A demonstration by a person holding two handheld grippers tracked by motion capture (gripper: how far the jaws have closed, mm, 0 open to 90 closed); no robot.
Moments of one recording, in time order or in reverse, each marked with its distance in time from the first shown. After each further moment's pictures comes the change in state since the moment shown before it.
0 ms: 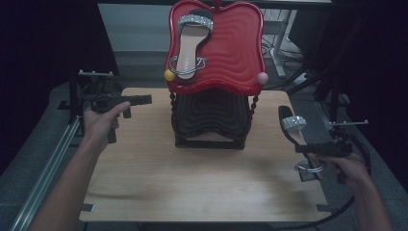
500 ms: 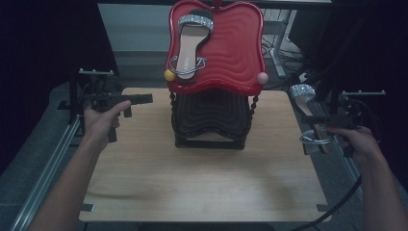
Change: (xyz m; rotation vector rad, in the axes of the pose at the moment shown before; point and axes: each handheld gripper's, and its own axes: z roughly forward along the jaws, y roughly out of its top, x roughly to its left) left arm -0.003 0.003 0.000 0.000 -0.008 0.008; right arm 0.030 0.074 -0.034 -0.105 0.039 -0.005
